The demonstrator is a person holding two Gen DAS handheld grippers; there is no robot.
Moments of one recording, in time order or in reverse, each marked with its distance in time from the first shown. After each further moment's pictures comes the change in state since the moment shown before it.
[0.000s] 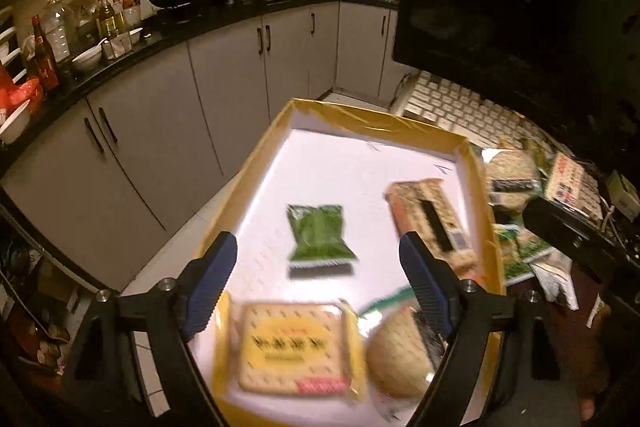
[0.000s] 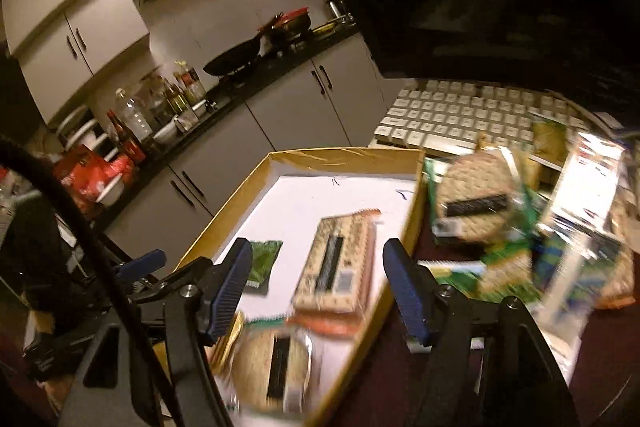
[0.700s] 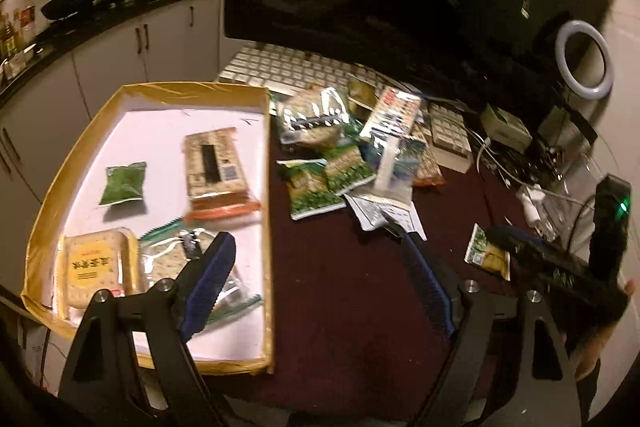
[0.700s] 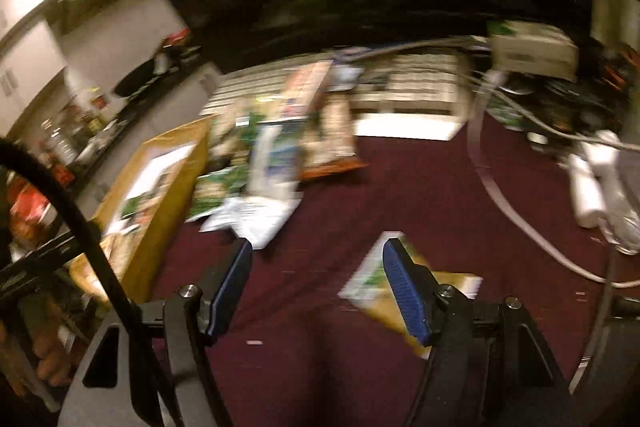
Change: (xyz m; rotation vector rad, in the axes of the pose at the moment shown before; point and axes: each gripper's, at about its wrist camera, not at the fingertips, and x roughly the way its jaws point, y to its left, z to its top) left arm -0.046 -0.117 -0.047 0.164 0.056 -0.357; right arm -0.133 -0.146 -0.084 0.211 0.002 -0.343
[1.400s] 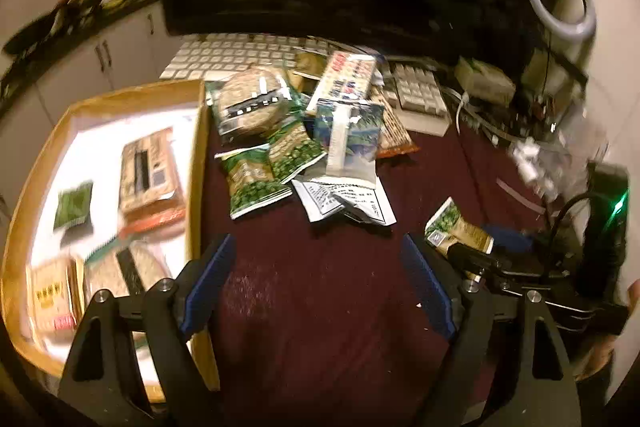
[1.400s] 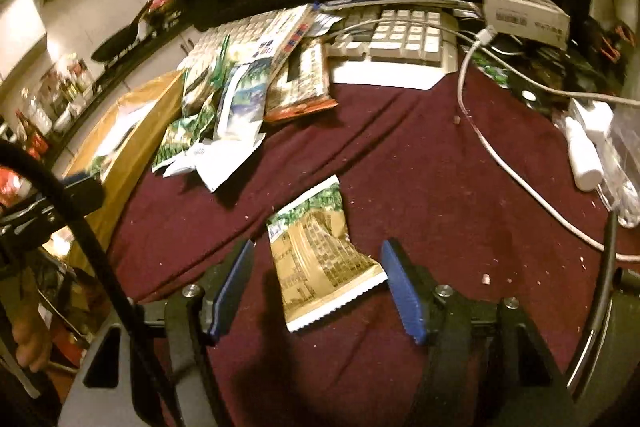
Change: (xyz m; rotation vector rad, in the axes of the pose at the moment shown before) left arm 0.040 -0.049 -0.006 0.179 0.065 -0.022; right arm 0.020 0.018 -0.033 -0.132 0.098 -0.089
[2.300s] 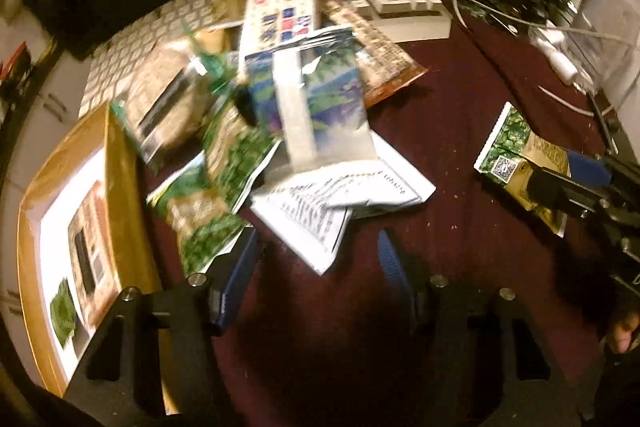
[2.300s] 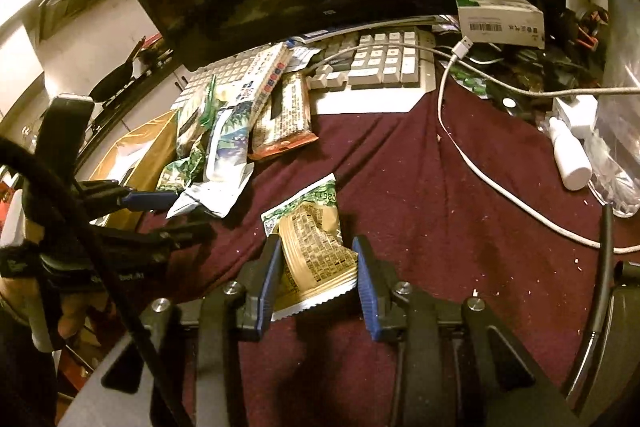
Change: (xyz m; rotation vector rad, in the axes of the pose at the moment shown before) left arm 0.088 -0.021 0.030 0.310 0.276 0.027; right arm -0.011 -0.020 -0.001 0.117 -0.127 0.059
